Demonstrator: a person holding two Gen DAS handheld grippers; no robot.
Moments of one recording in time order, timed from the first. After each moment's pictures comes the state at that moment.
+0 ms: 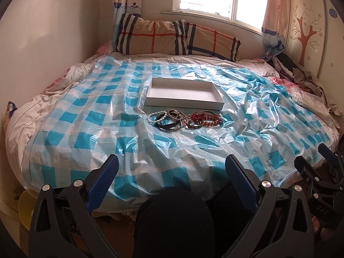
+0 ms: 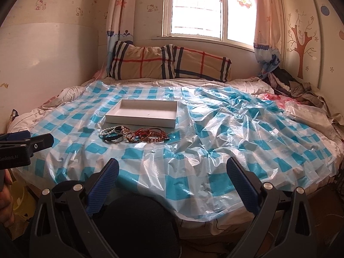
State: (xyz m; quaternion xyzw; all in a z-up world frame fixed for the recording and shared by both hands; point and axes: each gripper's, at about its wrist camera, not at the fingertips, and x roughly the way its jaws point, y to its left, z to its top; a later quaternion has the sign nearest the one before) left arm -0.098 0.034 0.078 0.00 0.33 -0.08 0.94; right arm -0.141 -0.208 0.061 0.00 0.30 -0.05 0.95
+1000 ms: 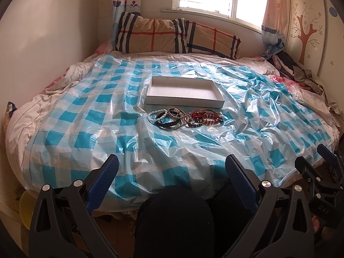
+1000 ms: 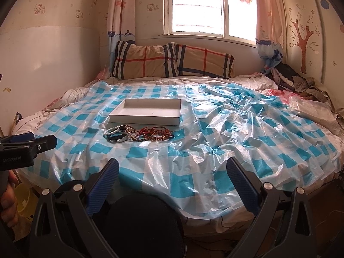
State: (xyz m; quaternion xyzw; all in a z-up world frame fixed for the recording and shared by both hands) left arm -0.097 0.031 0.077 0.00 0.34 -0.09 0.94; right arm -0.142 -0.207 0.062 0.02 0.31 -0.04 0.95
